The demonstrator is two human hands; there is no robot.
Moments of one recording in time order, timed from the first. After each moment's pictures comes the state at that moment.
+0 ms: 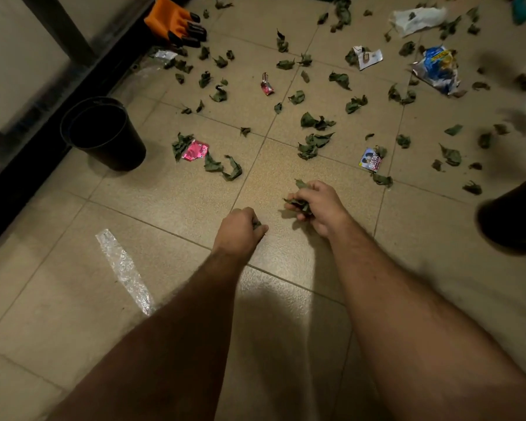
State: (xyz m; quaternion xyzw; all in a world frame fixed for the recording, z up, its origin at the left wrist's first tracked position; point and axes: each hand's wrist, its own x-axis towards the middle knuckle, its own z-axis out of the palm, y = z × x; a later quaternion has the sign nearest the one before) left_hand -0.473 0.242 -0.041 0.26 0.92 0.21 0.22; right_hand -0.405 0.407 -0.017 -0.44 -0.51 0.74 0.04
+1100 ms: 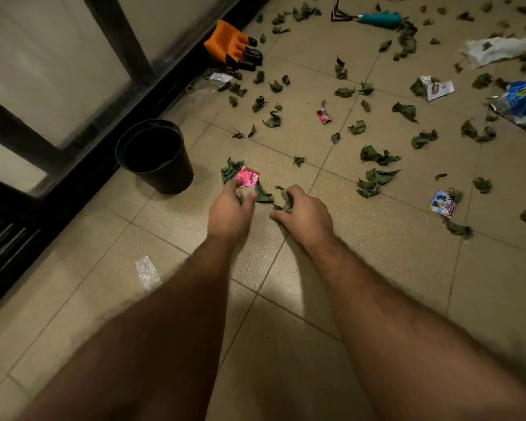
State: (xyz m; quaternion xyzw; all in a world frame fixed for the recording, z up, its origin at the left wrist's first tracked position) left_hand -0.600 0.217 -0.026 0.08 0.91 0.39 0.13; right_hand -0.532 0.343 -0.036 -0.32 -0.90 0.30 -0.03
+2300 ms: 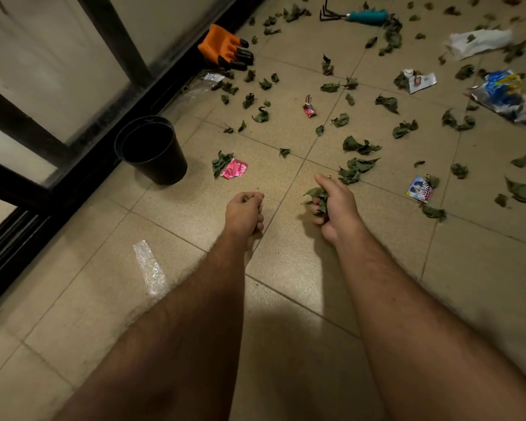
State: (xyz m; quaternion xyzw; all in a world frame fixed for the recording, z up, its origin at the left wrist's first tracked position) left_hand -0.548 0.246 -0.025 -0.12 0.69 0.64 0.30; right_hand -0.466 0.392 -0.005 -0.41 -0.44 0.79 0.10
